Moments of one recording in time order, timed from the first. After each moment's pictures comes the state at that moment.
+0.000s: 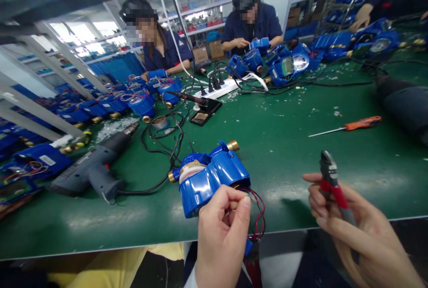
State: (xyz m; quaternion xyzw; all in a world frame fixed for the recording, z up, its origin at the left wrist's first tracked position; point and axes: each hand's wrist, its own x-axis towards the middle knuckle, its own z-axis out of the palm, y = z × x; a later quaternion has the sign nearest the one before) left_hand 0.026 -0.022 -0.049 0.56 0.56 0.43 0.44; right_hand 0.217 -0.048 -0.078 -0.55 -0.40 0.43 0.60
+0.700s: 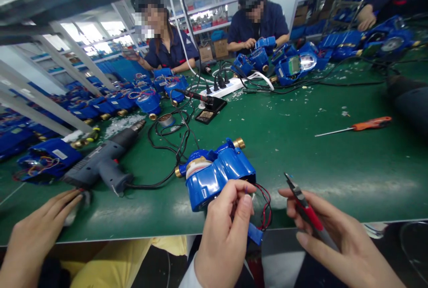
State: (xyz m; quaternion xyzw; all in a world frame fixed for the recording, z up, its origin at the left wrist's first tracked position) left_hand 0.012 -0.027 -0.047 0.61 0.53 0.36 0.46; right_hand 0.205 -0.058 -0.086 -0.55 -0.57 0.40 0.47
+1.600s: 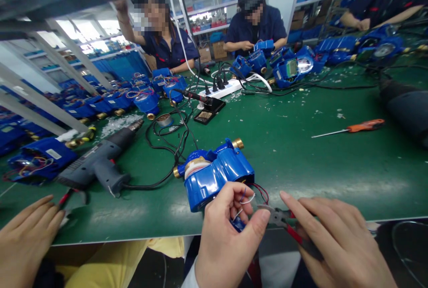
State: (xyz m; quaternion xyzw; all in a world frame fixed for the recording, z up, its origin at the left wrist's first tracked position) left_hand 0.019 -0.029 -0.046 0.56 0.54 0.40 0.48; right_hand 0.214 -0.059 -0.086 -0.46 -0.84 -0.11 0.27
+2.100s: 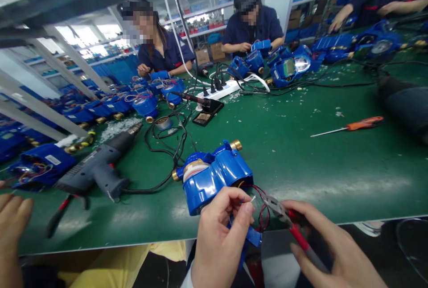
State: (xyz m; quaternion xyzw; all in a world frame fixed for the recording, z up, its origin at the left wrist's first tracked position) left_hand 0.011 -0.027 -0.058 0.57 0.52 0.42 0.48; right_hand 0.199 -0.066 -0.087 -0.53 -0.75 0.12 0.37
